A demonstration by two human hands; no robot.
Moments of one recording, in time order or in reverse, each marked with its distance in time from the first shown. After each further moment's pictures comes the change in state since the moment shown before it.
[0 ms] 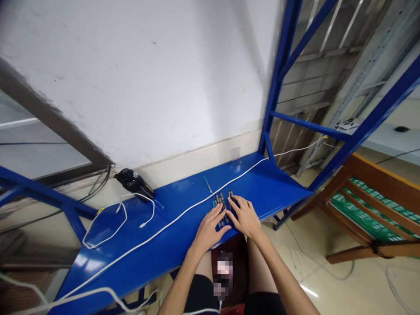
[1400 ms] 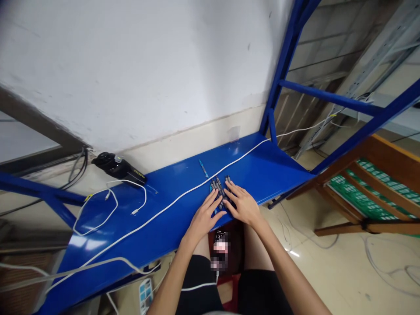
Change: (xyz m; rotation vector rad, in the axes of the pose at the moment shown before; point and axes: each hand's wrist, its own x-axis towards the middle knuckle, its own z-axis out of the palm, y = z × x) left_hand -0.003 0.008 -0.010 -0.051 -0.082 -0.028; right_hand -0.003 0.003 -0.002 0.156 -0.070 -0.117
